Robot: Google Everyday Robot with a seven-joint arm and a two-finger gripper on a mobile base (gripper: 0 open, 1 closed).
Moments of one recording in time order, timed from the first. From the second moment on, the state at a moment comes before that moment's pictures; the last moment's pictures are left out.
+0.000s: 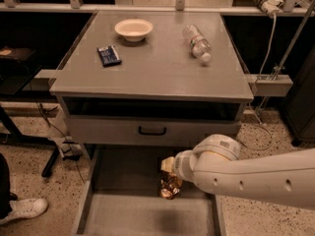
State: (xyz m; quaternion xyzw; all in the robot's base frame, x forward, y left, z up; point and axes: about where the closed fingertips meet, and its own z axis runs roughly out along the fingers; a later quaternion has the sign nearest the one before) arm 0.499 -0.068 0.591 0.04 0.96 0.14 0.23
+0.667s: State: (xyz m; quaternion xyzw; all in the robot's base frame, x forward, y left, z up) arm 0.507 -0.079 0.530 0.03 0.97 0.14 0.21
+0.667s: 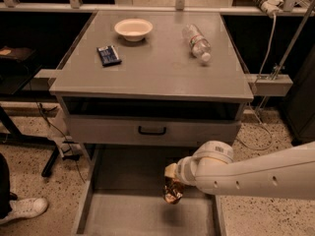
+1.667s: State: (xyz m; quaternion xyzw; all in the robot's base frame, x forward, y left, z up) arm 0.507 -0.075 0.519 0.00 0.97 0.14 0.20
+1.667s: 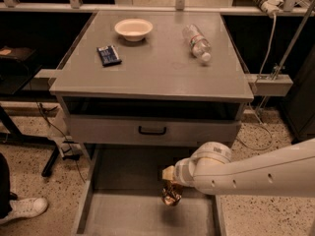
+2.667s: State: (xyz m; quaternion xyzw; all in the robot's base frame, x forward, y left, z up) arm 0.559 -0.124 0.513 -0.02 0.95 0.10 0.30
